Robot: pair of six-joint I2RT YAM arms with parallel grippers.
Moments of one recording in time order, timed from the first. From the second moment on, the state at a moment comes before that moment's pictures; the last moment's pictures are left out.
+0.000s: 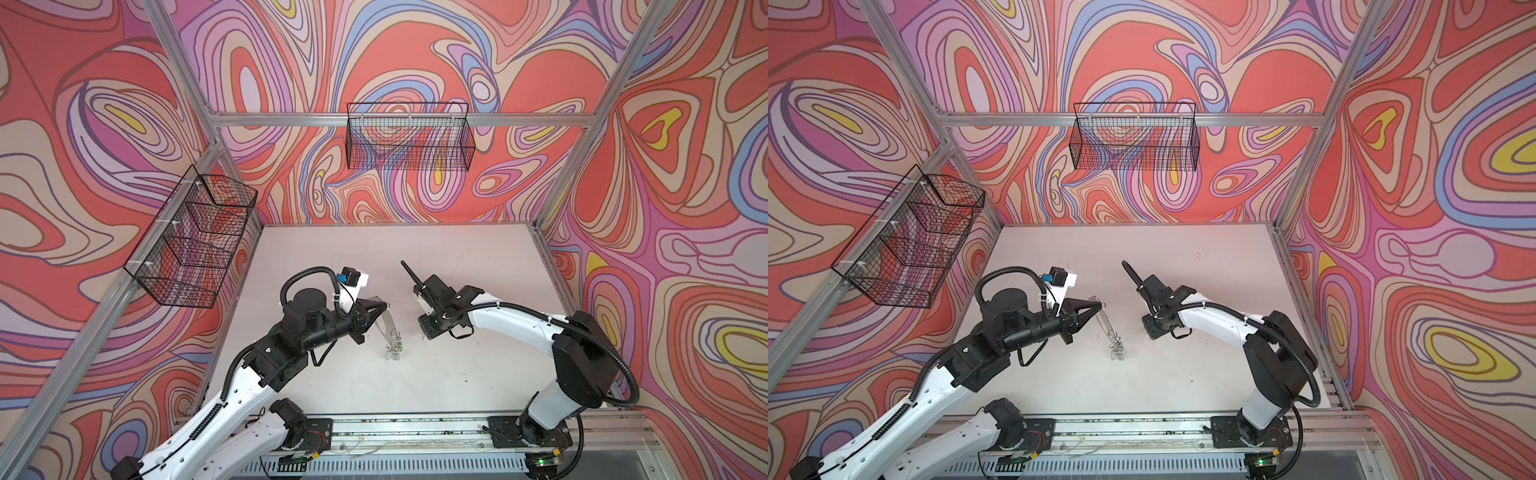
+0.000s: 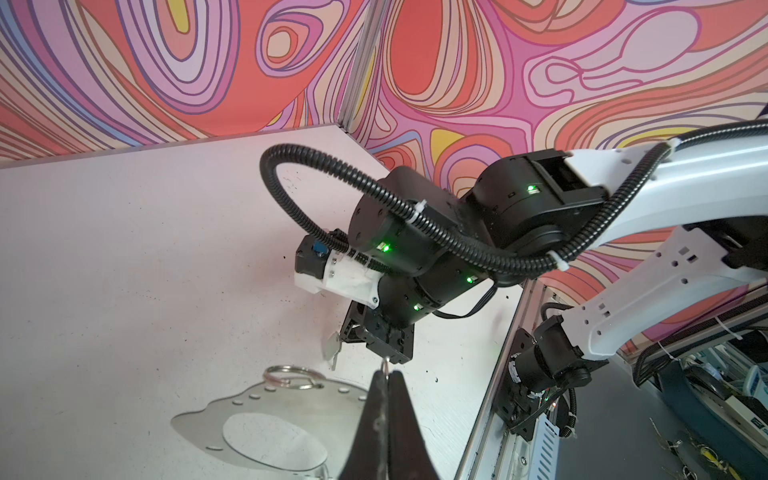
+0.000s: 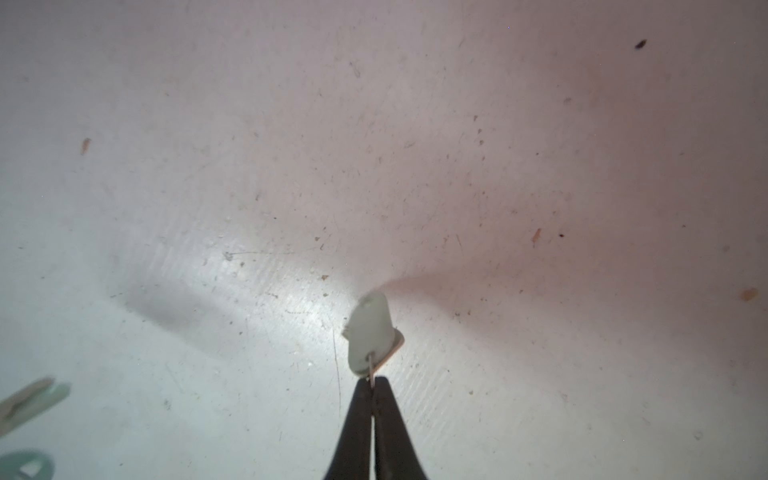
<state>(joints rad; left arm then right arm) -0.65 0.79 0.81 -0.28 0.34 -0.33 0.72 1.61 1.11 -0.71 -0.01 0.25</state>
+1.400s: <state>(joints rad) -0.65 0.78 0.81 -0.28 0.35 -0.33 0.67 1.76 1.17 -0.81 -0.10 0.27</state>
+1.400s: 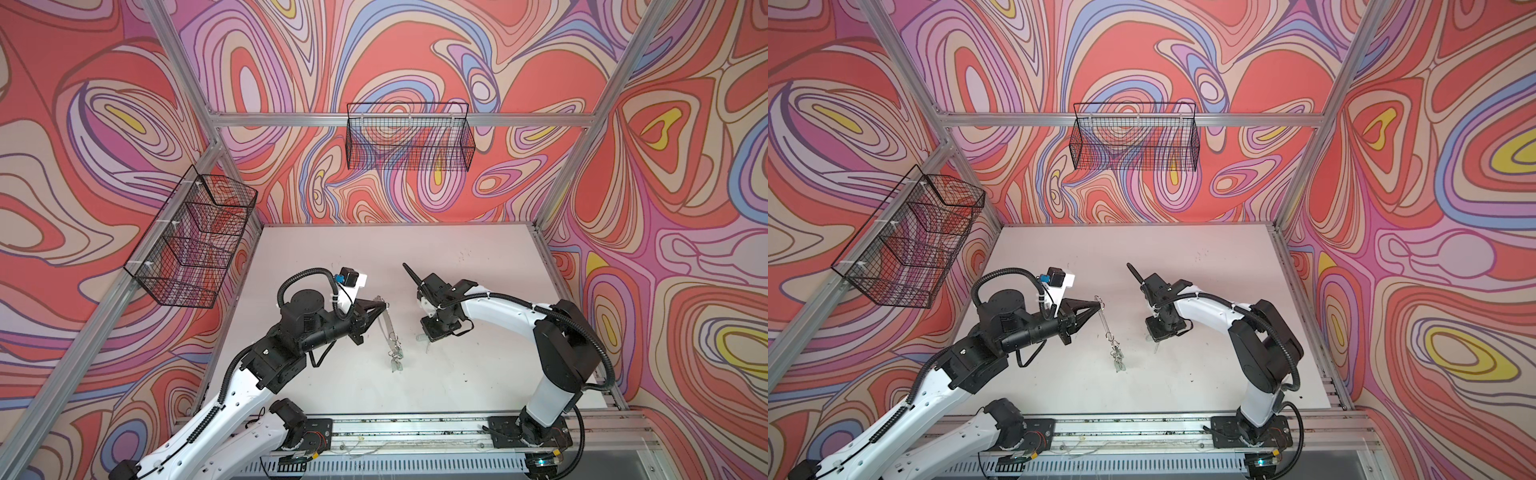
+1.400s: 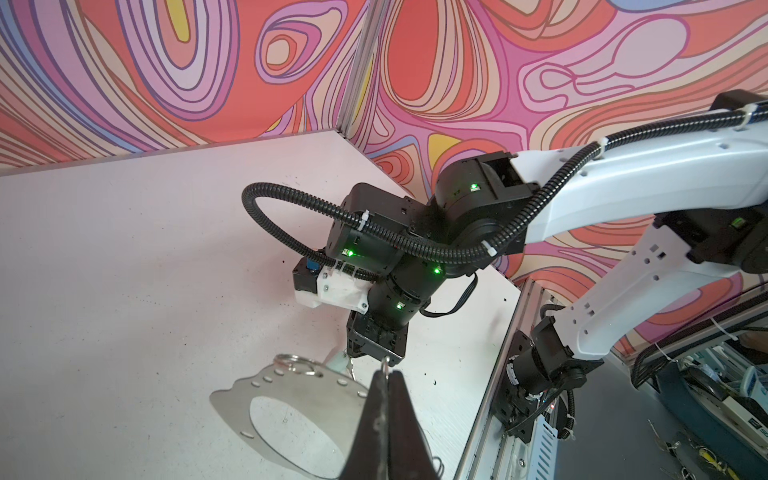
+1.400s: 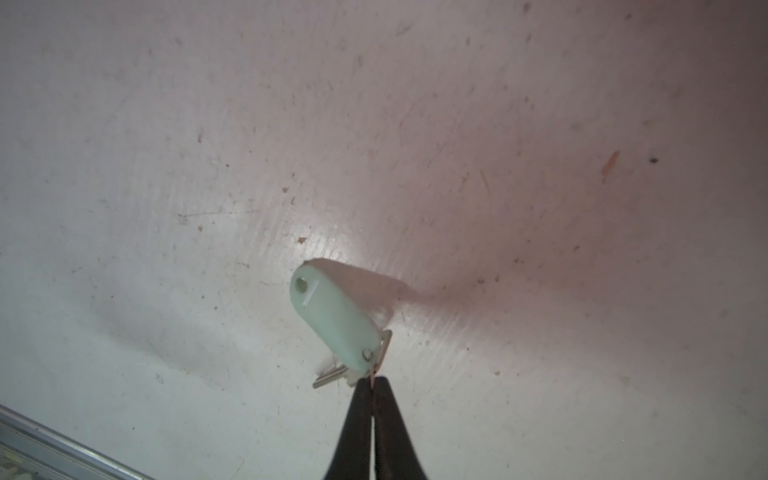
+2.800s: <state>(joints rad) -0.65 0.78 0.80 -0.28 0.34 -0.34 0.66 1.51 1.03 -1.06 -0.20 0.27</state>
